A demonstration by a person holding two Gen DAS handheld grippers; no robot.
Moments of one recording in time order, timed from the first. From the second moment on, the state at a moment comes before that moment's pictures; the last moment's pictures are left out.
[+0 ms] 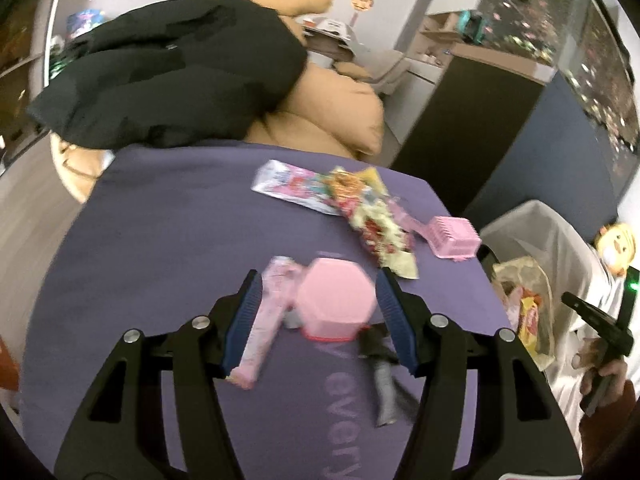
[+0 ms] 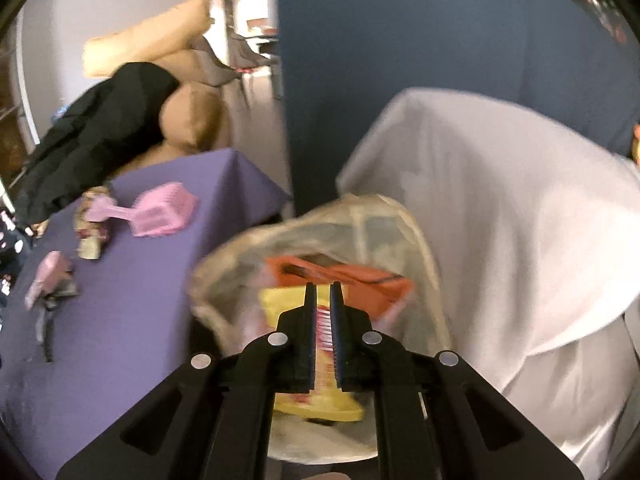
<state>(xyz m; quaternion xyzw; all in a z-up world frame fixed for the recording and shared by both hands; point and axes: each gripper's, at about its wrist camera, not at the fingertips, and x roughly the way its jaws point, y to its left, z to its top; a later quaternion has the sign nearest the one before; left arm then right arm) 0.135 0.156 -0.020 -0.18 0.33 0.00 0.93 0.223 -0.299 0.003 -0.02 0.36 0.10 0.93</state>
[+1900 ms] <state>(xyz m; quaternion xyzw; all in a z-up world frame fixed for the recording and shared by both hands) 0.160 0.170 -0.078 -0.12 0.43 -0.03 0.89 0.221 -0.045 -0.060 -0.11 0.49 0.28 0.82</state>
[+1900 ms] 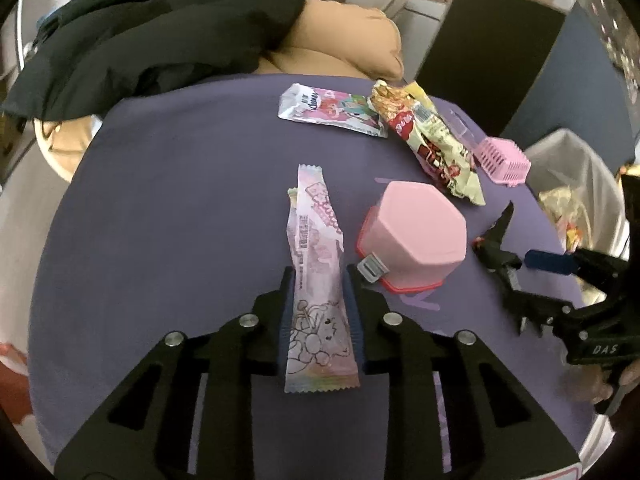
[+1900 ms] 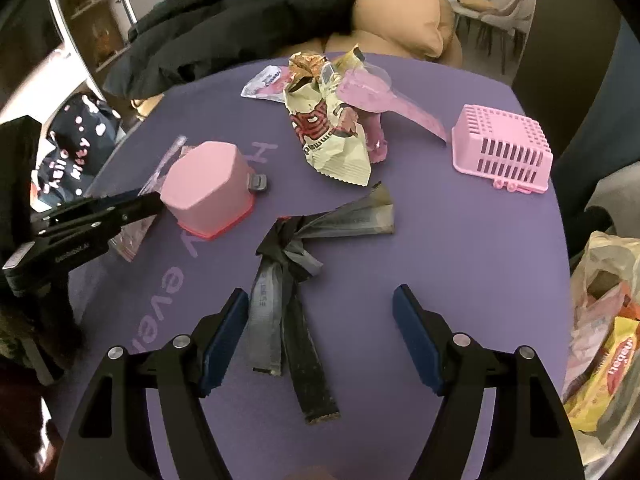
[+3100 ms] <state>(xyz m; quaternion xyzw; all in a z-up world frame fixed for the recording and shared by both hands) 0.138 0.180 -0.078 -0.17 0.39 0.00 0.90 0.214 -0.078 -0.034 -0.09 0.44 0.28 0.85</state>
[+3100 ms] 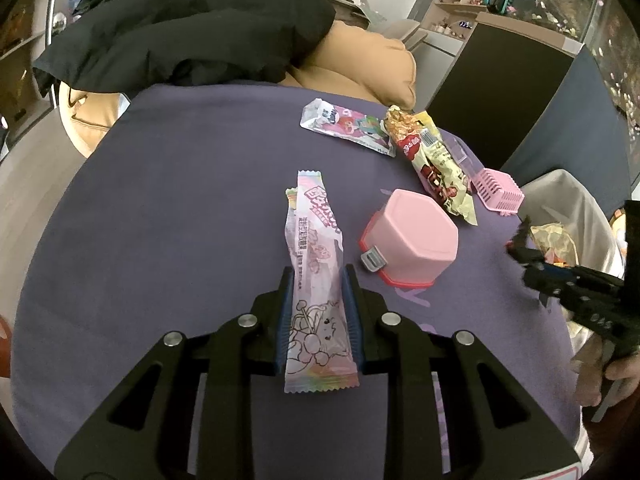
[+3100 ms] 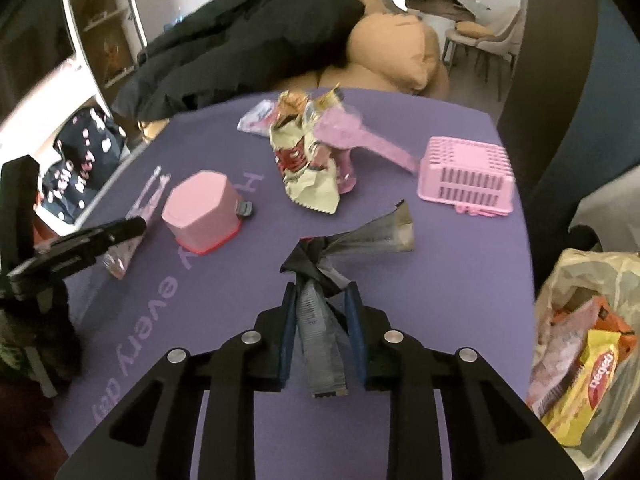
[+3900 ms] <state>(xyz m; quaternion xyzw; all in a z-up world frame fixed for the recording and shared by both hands) 0.142 0.053 0.048 -0.04 0.30 -0.10 0.95 0.188 -0.196 0.051 -0.03 0.32 0.25 0.91</state>
